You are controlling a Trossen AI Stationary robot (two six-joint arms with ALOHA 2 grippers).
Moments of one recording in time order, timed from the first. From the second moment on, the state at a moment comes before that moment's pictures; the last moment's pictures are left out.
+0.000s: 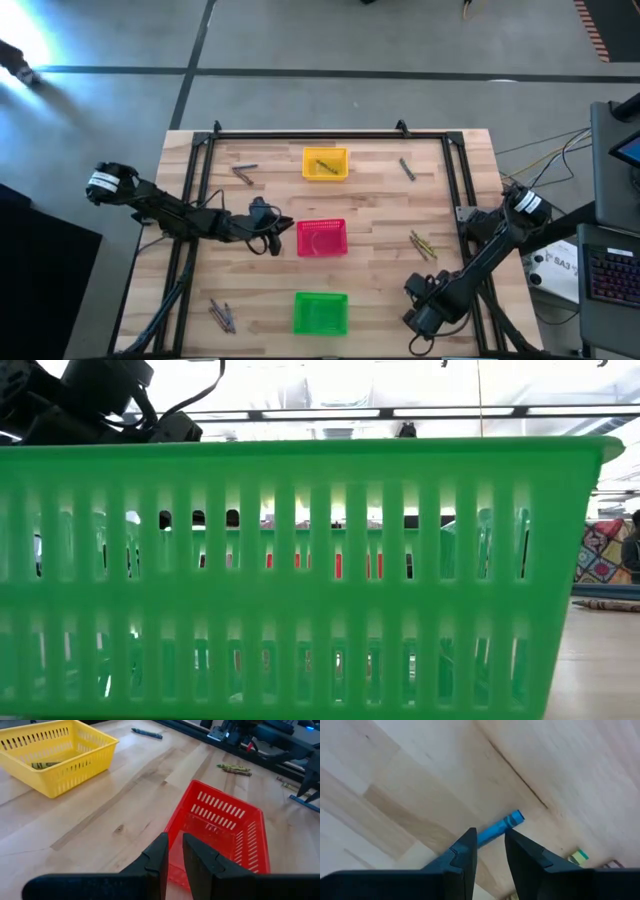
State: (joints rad) left arm -0.23 1.34 0.33 0.56 -0.51 -0.52; right arm 0.87 1.72 1.00 -0.81 -0.06 1.66
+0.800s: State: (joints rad) left arm -0.23 1.34 0.33 0.56 -0.51 -0.54; right arm 0.81 1.71 0.92 -0.73 0.04 1.43
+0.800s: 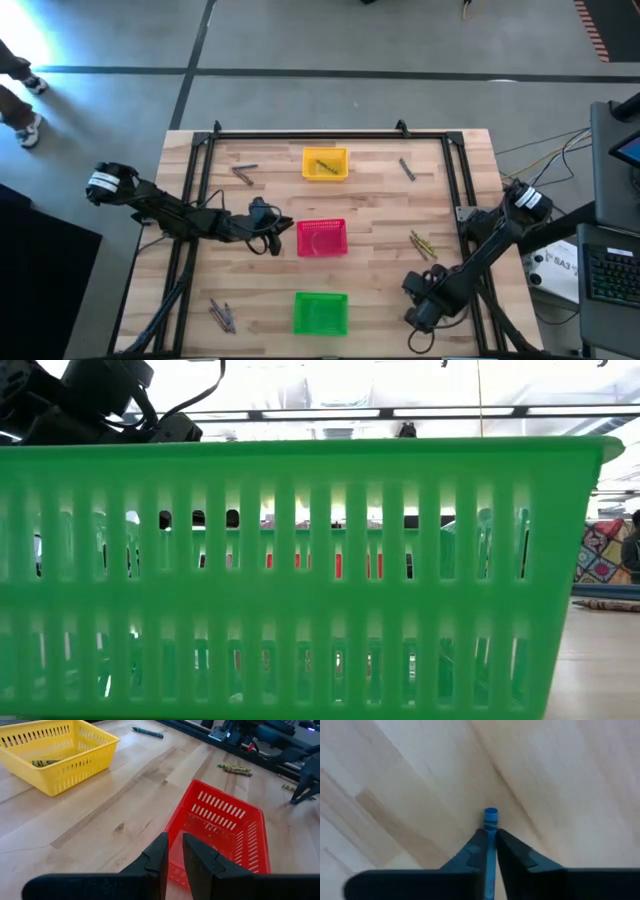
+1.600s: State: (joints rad) left arm -0.24 1.25 0.33 0.46 -0.59 -0.55; right arm 0.14 1.64 0.92 0.19 0.18 0.18
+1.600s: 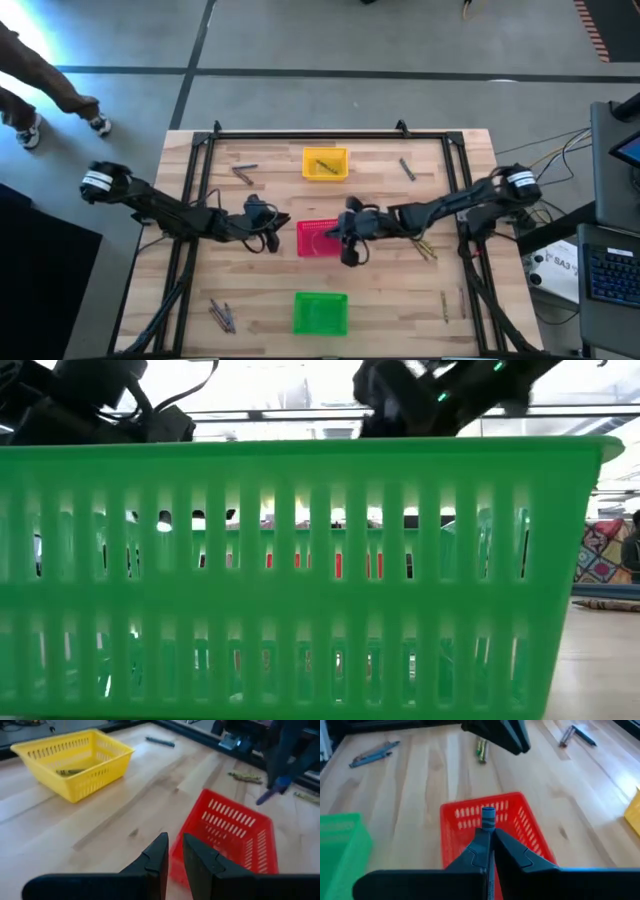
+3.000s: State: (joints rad) left arm -0.30 1.14 0.33 -0.30 -0.50 -1.00; right arm 0.09 1.51 0.83 0.17 0.29 0.09
